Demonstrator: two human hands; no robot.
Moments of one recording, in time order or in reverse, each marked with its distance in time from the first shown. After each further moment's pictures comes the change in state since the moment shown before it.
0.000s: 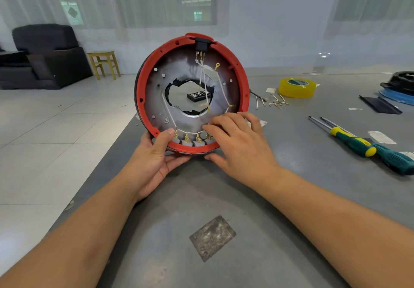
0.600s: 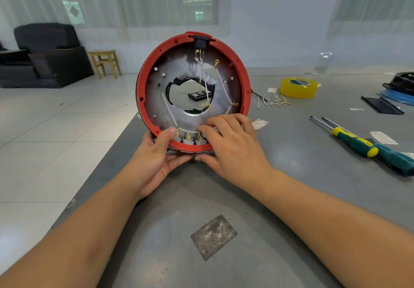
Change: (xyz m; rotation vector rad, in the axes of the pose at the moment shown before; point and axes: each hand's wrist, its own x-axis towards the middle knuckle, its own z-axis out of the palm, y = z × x) left_hand -0.002 0.002 0.002 -0.009 -0.010 -0.008; right_hand 0.005 -0.015 0.001 0.018 0.035 -0.003
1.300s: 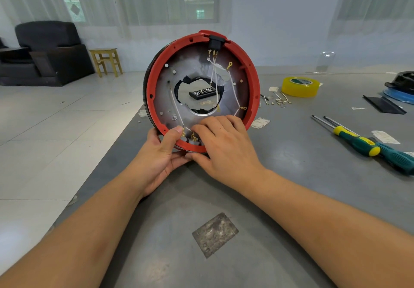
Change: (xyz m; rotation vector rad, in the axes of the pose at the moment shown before) left_hand 0.000 -0.002 0.004 0.071 -0.024 0.035; right_hand 0.007 -0.018 0.001 0.074 0.001 -0.001
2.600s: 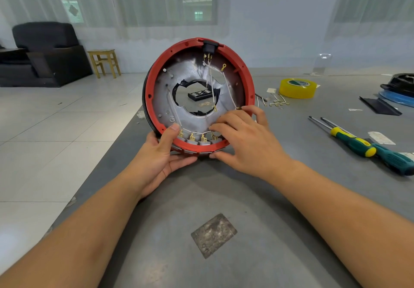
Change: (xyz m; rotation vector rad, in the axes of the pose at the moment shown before) left_hand -0.003 0.004 0.000 -0.017 -0.005 -0.083; right_hand -0.007 0.048 -0.020 -0.062 -0.093 -0.066
